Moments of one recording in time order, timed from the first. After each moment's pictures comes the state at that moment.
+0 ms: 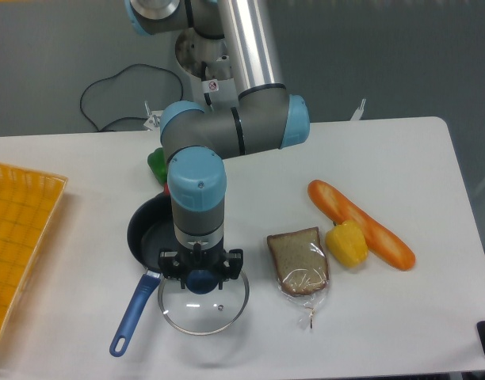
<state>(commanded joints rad) 2.28 -2.05 -1.48 -1.00 1.46 0.21</state>
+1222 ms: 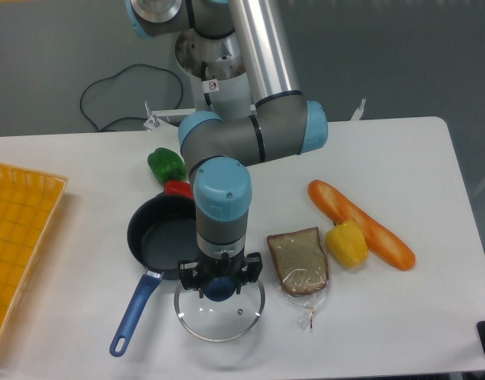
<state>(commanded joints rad) 2.33 -2.09 -1.46 -1.00 1.45 0.12</state>
